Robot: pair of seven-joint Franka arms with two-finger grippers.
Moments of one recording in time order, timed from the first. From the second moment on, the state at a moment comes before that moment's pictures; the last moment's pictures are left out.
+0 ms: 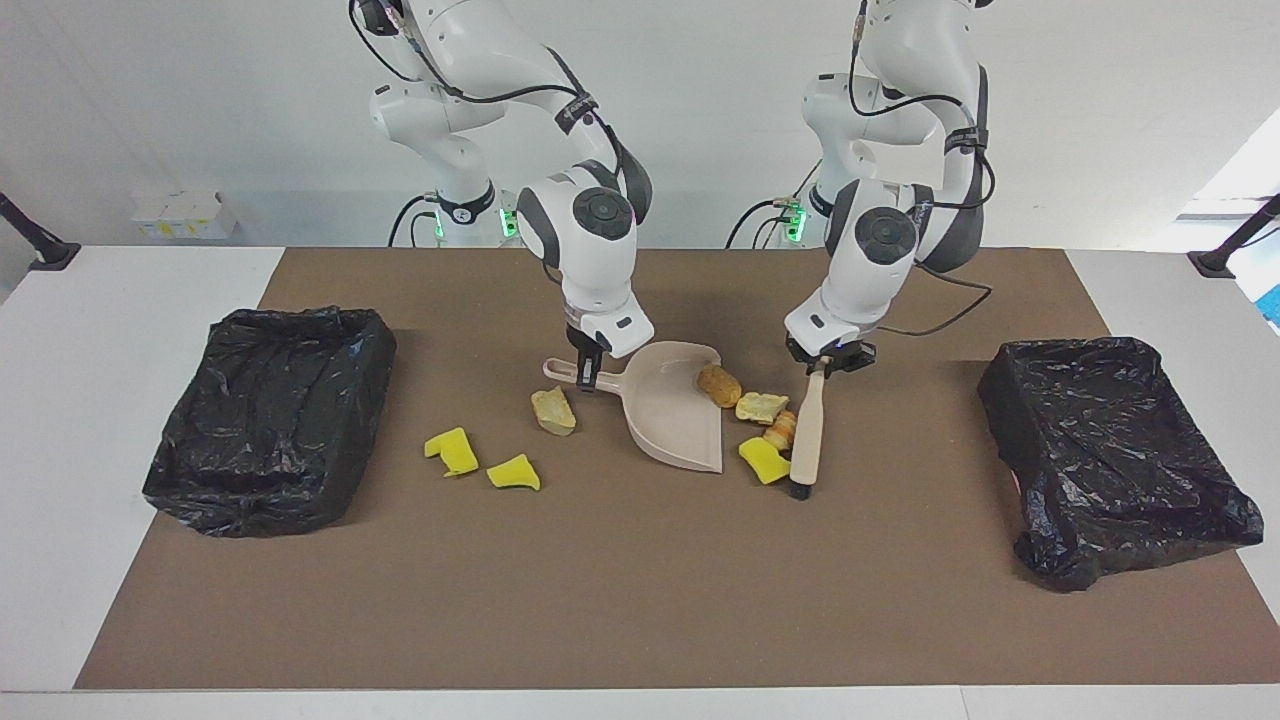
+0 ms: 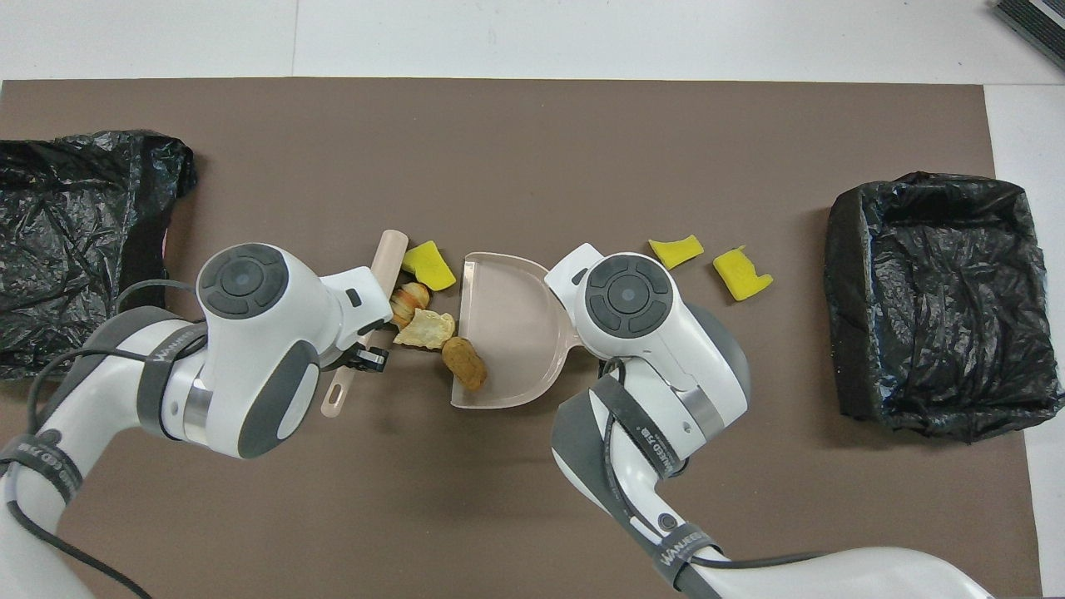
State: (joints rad) left arm -0.42 0.10 0.00 -2.14 -0.03 2.11 -0.04; right arm 0.38 0.27 0.15 -1.90 -0.15 2.11 -0.84
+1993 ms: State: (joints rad) left arm -0.72 -0.18 -0.01 -2.29 -0.08 2.00 -0.71; right arm 0.05 0.19 0.14 -1.75 -0.09 1.87 -1.31
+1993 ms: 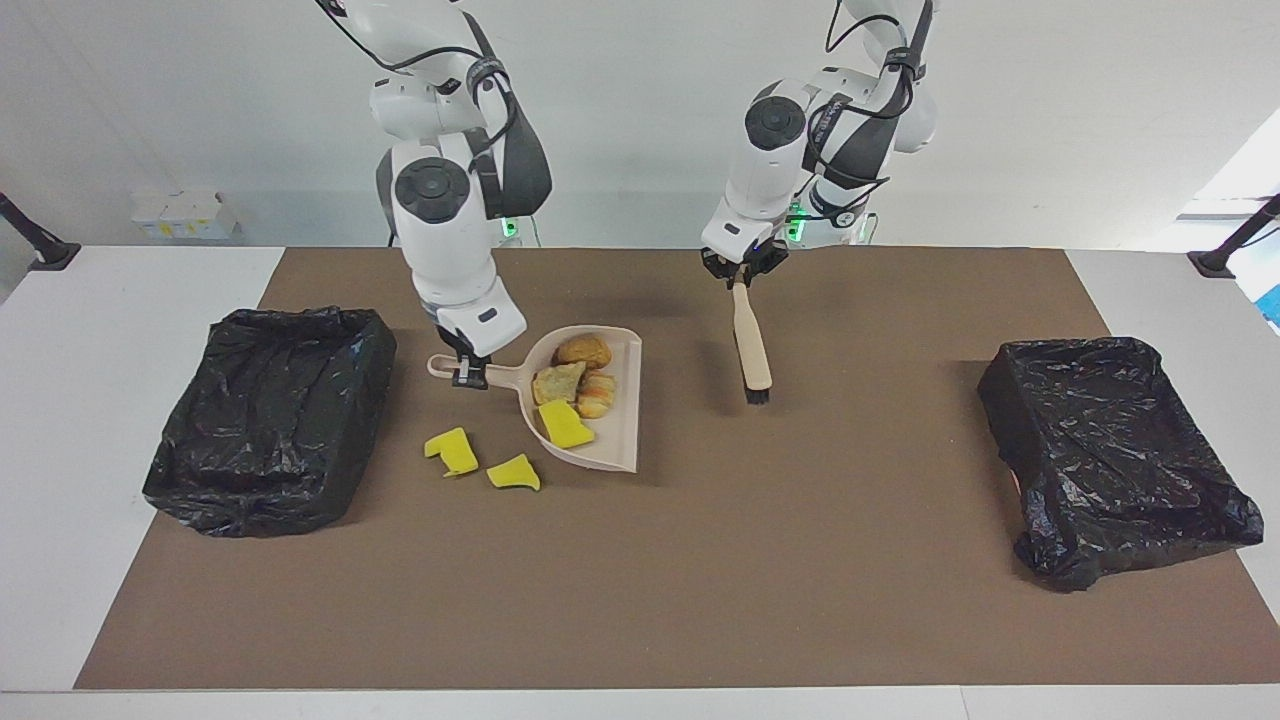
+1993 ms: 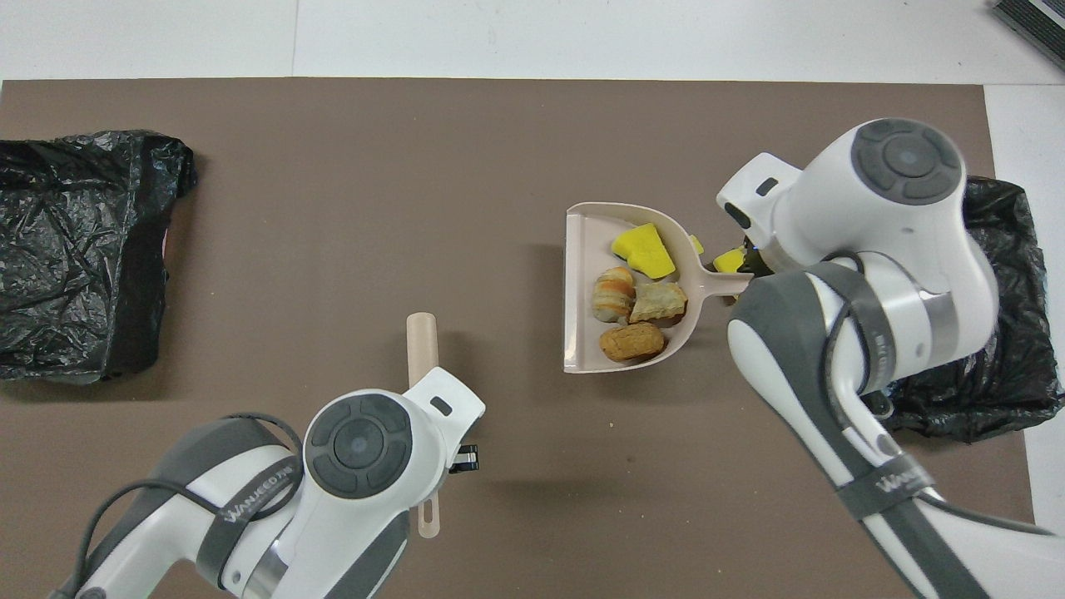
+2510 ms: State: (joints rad) left arm -0.94 -0.28 -0.01 -2.50 -0.08 2.14 -0.86; right arm -0.29 0.19 0.13 -1.70 -0.03 1.86 -1.70
